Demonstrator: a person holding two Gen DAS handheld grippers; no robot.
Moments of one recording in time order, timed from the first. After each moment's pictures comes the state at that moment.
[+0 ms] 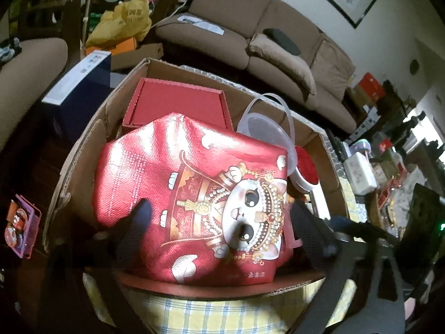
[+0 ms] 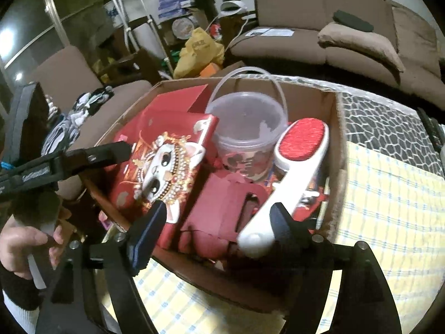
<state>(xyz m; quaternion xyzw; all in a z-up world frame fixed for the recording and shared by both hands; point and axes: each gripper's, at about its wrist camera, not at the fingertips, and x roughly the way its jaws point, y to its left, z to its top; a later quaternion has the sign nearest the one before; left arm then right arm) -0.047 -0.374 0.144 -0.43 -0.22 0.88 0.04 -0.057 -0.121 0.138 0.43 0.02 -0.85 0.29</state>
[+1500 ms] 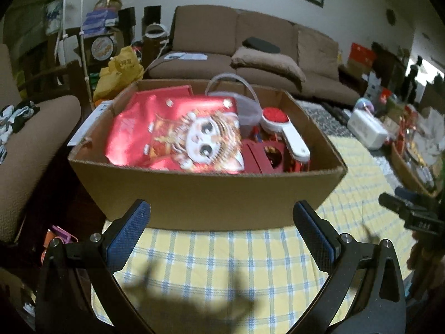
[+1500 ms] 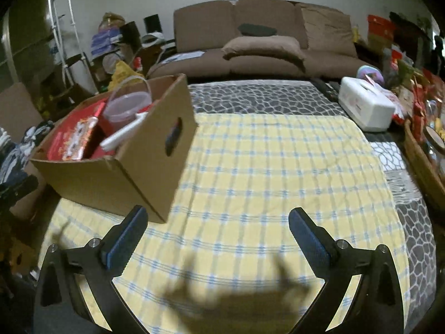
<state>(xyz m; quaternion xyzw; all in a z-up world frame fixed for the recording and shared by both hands) 0.068 -0.281 0.139 -0.37 -0.05 0.93 0.01 0.045 0.045 0.106 0.38 -0.02 -0.92 0.11</state>
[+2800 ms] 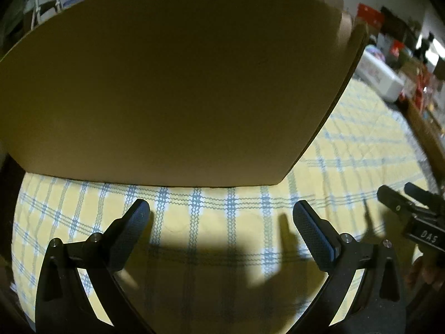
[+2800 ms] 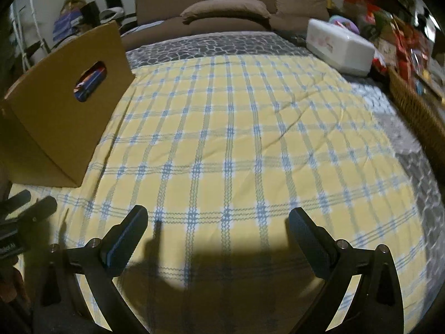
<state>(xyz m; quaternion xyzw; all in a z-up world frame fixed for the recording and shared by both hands) 0.030 -0.177 0.023 -0.46 -0.04 0.88 0.01 0.026 0.095 0.005 0.45 -0.03 -0.89 0.03</state>
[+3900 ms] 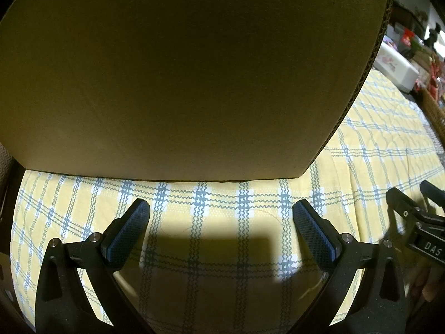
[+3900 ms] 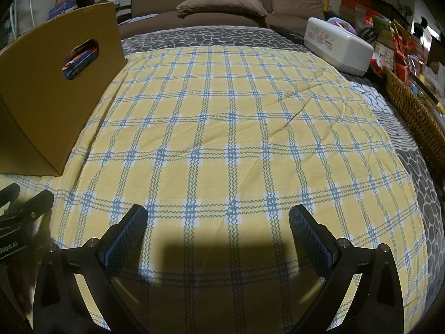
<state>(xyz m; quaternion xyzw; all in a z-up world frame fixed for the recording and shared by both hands) 0.036 -0.178 0.006 -0.47 -0.02 0.88 -0.02 0.021 0.076 -0.011 0.45 0.01 -0.89 0.00</state>
